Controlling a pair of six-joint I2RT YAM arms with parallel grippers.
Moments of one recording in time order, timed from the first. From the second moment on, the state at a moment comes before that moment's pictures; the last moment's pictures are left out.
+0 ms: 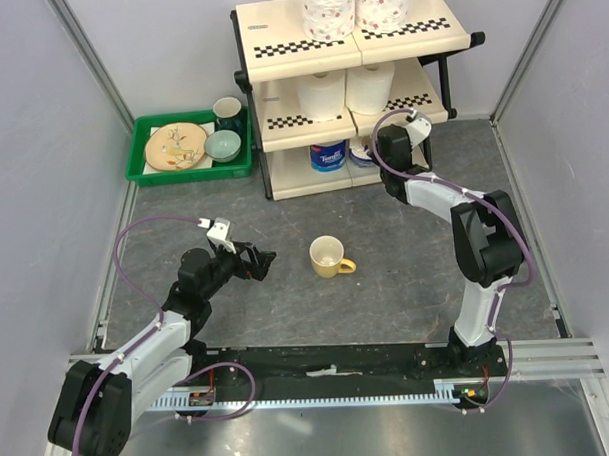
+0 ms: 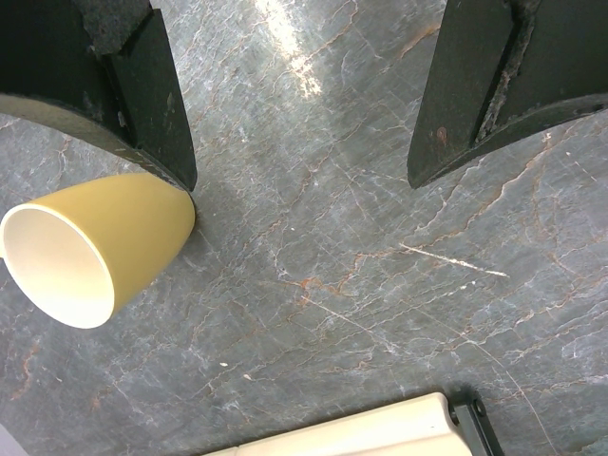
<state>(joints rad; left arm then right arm) -0.35 0.88 0.17 0.49 0.25 -0.25 0.33 1.89 1.28 0.22 0.48 0.74</state>
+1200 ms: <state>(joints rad) -0.35 0.88 0.17 0.49 0.25 -0.25 0.30 1.91 1.21 0.37 0.33 0.74</state>
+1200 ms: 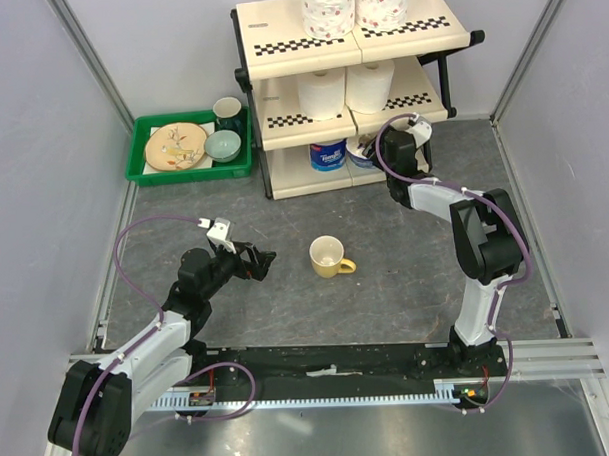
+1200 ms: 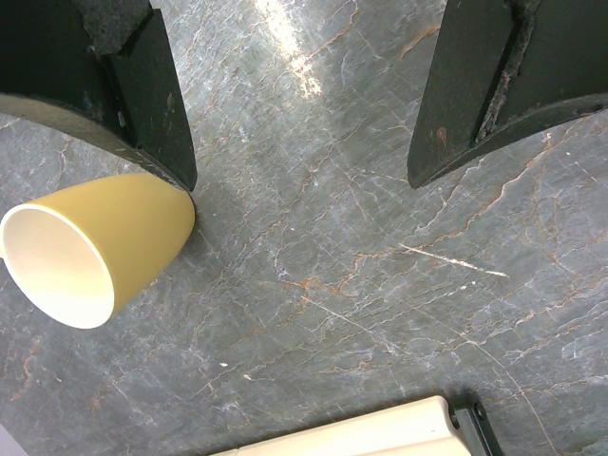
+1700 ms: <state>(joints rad) -0.35 0.89 0.17 0.49 0.25 -0.25 0.28 1.83 1.09 0.52 0.23 0.67</state>
